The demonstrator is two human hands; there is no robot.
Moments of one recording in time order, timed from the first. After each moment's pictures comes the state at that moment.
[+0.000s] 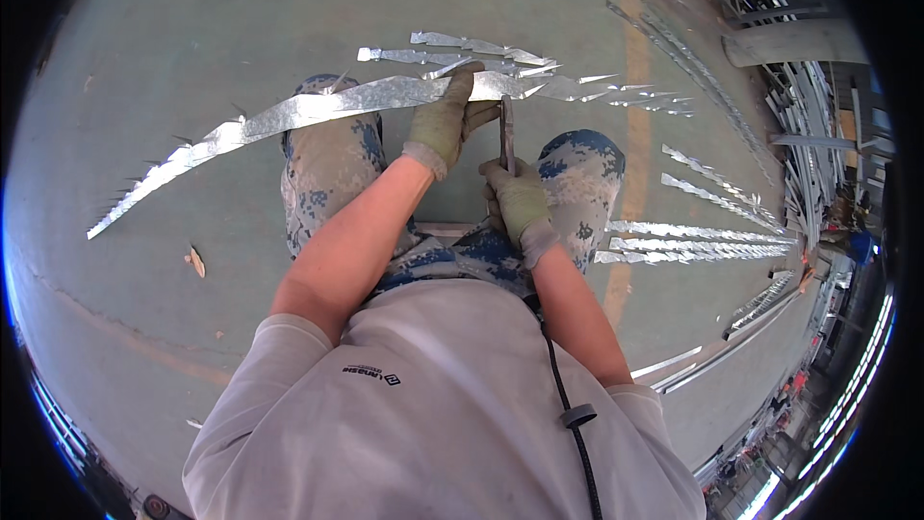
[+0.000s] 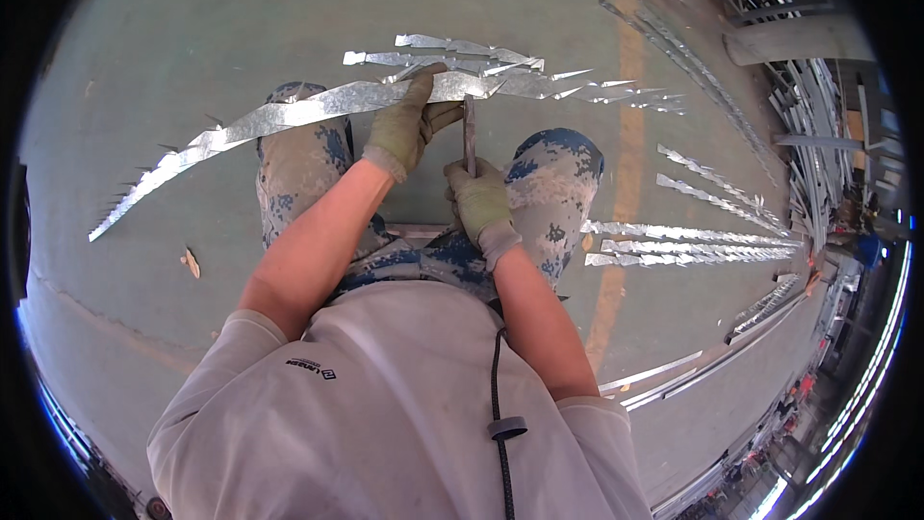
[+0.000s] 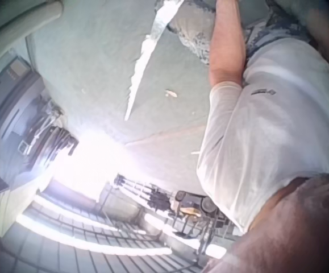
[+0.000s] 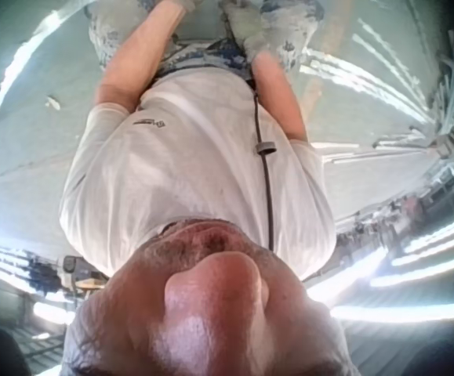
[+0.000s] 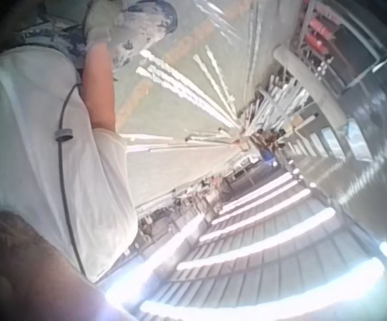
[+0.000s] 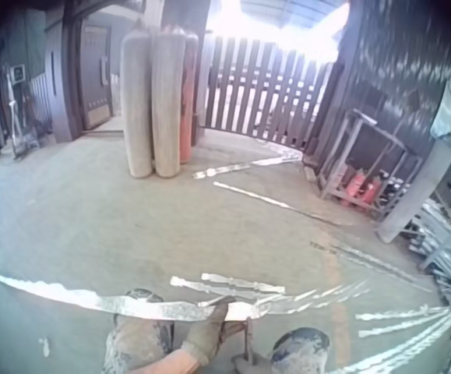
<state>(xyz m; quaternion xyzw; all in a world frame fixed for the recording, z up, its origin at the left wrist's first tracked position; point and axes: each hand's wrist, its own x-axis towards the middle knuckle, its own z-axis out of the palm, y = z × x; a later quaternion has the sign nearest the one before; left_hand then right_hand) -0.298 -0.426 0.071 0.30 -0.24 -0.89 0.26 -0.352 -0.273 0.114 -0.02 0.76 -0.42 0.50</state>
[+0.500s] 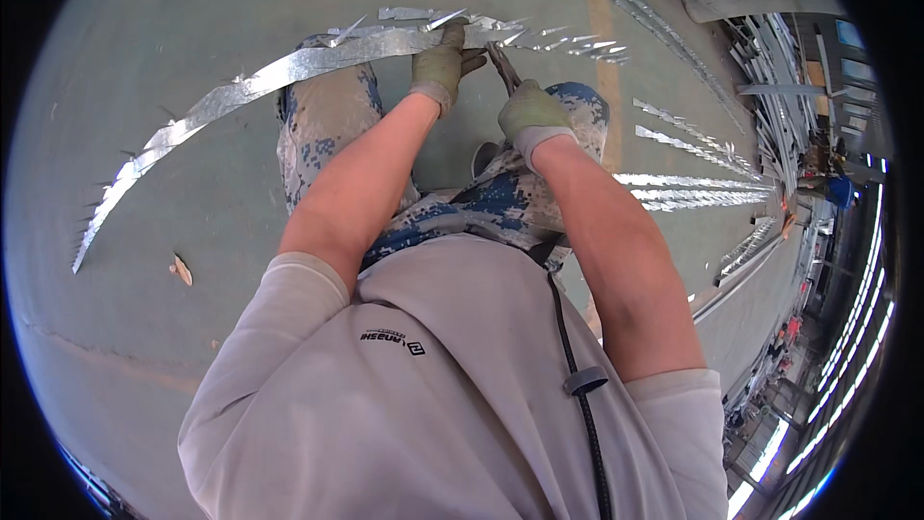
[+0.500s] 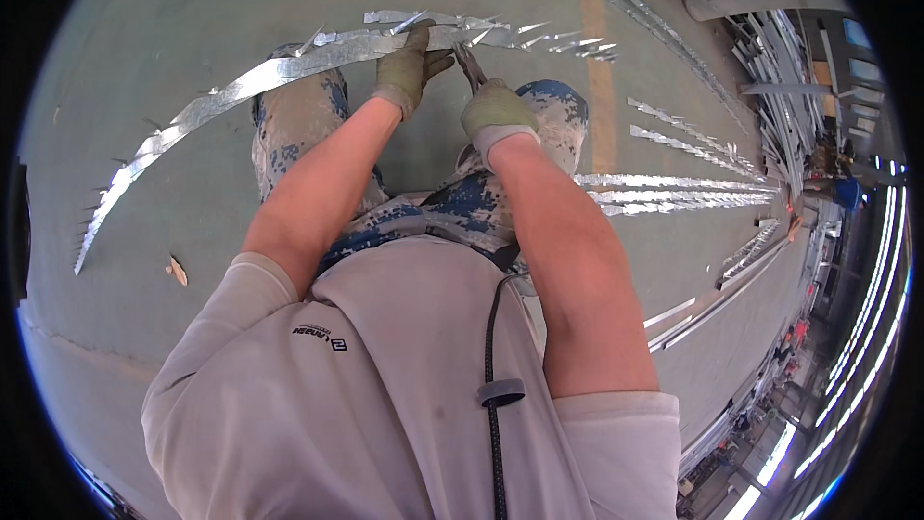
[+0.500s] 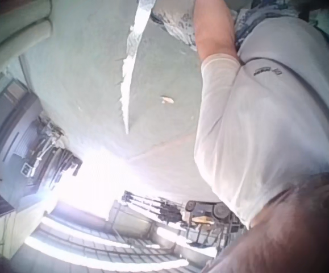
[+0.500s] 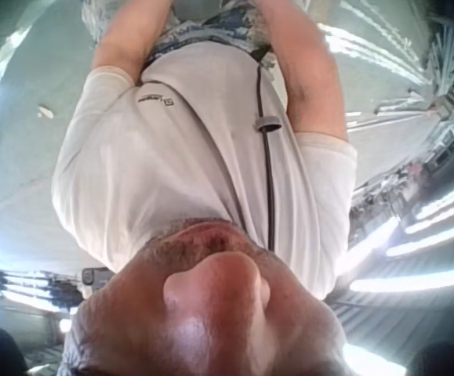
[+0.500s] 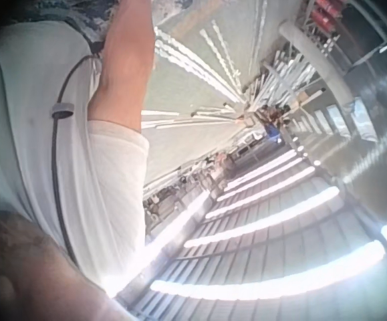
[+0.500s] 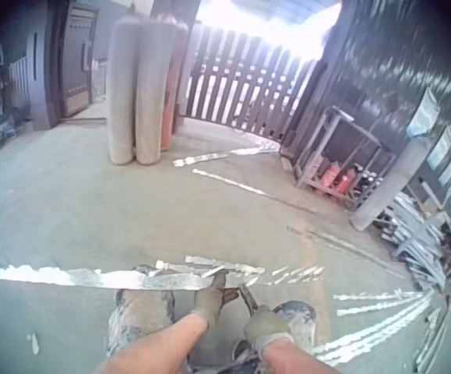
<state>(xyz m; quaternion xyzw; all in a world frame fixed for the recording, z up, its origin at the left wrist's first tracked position) -0.323 -0.432 0.048 0.35 -0.24 -0.87 0.24 -0.385 -0.307 0.136 -0.27 0.93 0.05 0.24</state>
